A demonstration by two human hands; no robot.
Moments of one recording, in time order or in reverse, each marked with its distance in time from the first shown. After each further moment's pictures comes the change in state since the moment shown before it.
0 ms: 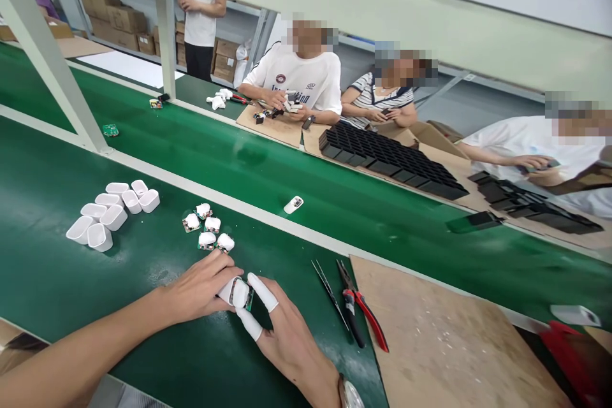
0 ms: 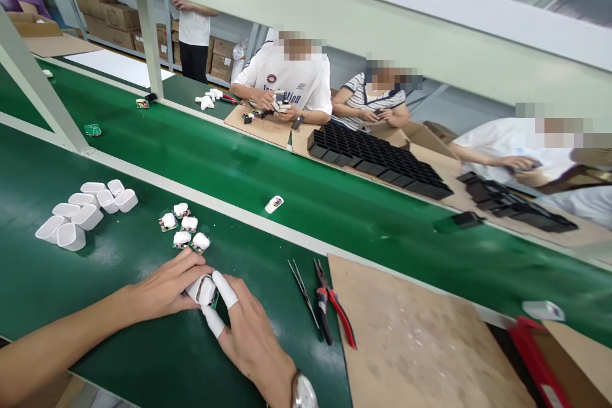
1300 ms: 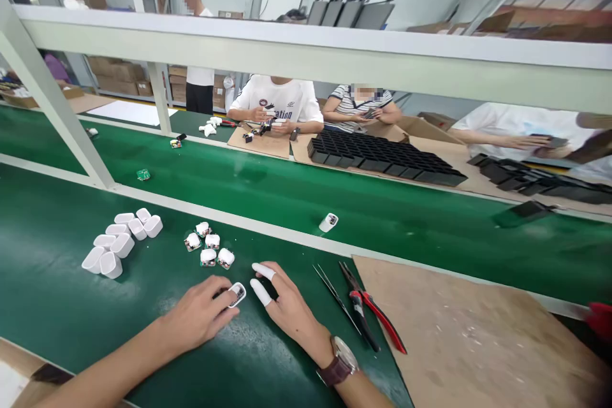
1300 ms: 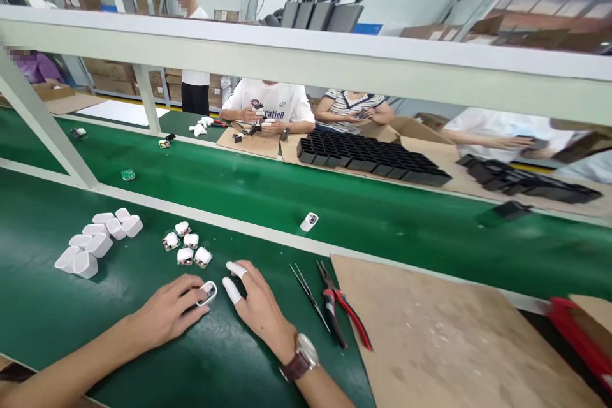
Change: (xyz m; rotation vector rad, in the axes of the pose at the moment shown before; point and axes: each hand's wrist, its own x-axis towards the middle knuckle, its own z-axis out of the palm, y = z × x) left_hand -0.012 0.017 -0.006 0.173 0.154 0.039; right_hand 0.024 0.051 0.010 0.120 0.180 0.022
